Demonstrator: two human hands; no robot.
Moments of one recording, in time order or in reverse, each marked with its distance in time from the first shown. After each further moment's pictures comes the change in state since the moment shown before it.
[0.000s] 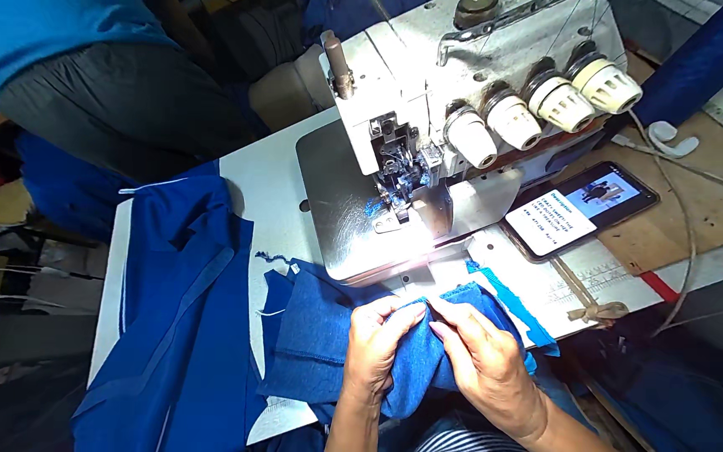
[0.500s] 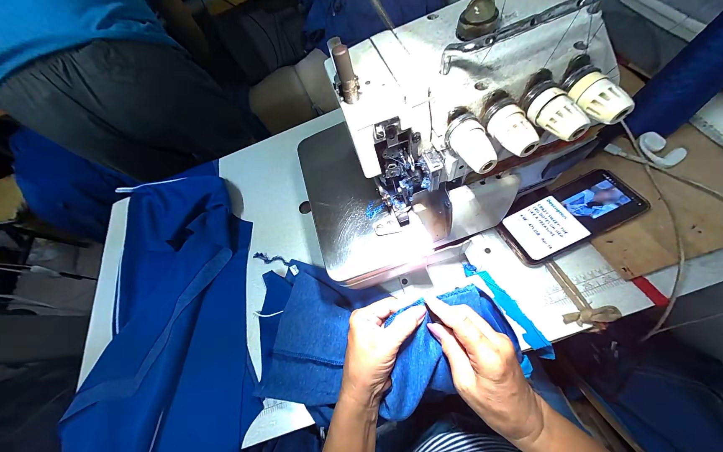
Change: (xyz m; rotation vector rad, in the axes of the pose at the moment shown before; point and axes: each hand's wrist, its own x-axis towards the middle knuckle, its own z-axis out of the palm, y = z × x) left_hand 0.000 -0.001 0.001 0.077 0.014 0.051; right_hand 0.000 -0.002 -0.001 -0.003 -0.017 0.023
